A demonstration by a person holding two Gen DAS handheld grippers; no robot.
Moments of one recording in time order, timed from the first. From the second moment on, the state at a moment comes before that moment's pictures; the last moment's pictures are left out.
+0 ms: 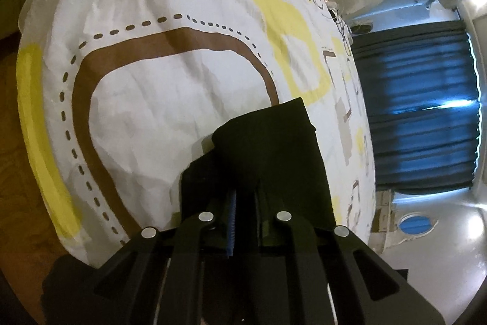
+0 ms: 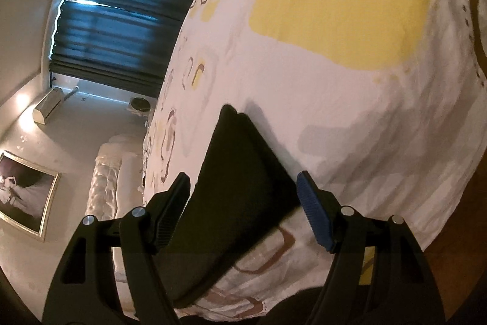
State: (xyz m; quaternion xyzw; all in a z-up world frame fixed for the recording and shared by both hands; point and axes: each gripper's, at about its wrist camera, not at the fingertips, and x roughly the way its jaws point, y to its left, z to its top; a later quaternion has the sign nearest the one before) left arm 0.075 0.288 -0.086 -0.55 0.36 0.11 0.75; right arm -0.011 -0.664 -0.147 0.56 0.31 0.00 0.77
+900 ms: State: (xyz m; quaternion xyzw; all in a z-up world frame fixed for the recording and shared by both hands) left arm 0.089 0.268 -0.080 -0.41 0.40 0.10 0.81; right arm 0.067 -0.653 -0.146 0.48 0.40 0.06 0.78
